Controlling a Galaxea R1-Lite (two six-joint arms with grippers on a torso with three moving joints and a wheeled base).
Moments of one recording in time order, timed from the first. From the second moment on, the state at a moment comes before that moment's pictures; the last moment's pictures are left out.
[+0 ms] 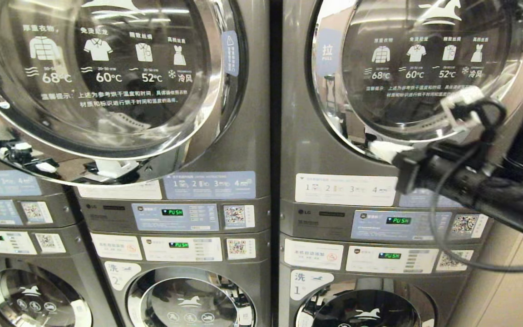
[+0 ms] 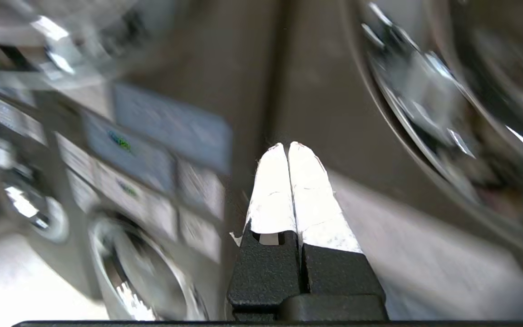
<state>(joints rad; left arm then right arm) 0.00 0.00 0.00 0.01 0.00 0.01 0.34 1.50 -0.72 -0.81 0.15 -0.03</state>
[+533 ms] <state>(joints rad) 0.00 0.00 0.00 0.01 0.00 0.00 0.13 0.79 -0.02 -0.51 0.10 -0.05</state>
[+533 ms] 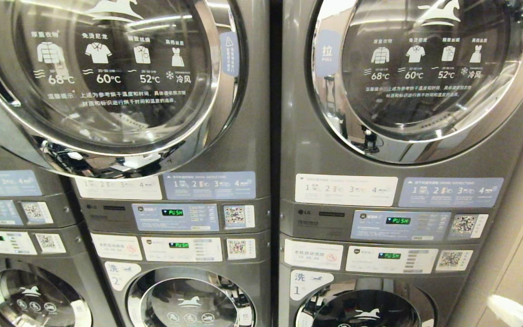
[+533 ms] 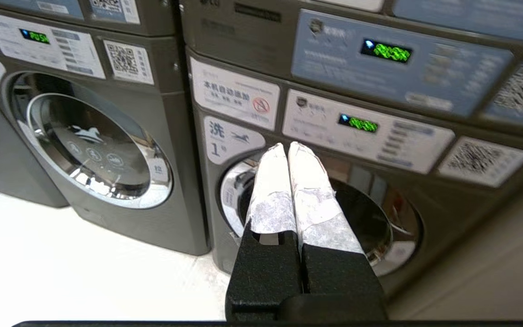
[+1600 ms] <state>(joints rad) 0.00 0.00 0.00 0.01 0.00 0.01 0.11 0.33 -0.02 0.06 0.02 -0.08</state>
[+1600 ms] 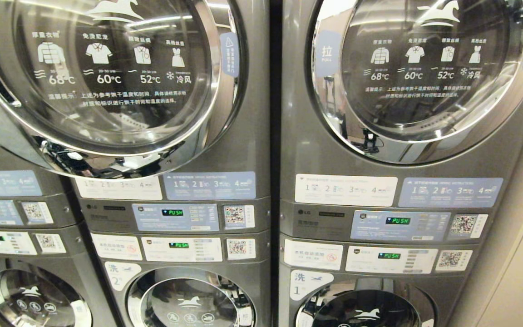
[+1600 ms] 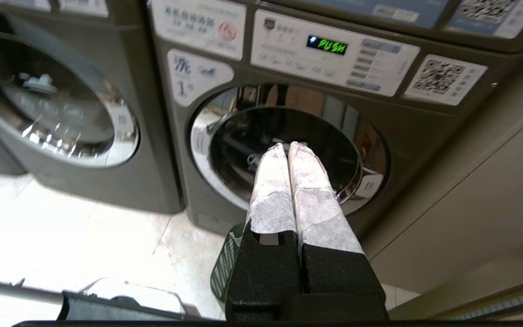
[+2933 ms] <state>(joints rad) 0.00 0.00 0.00 0.01 0.00 0.01 0.00 0.04 0.00 0.00 0.00 0.00</state>
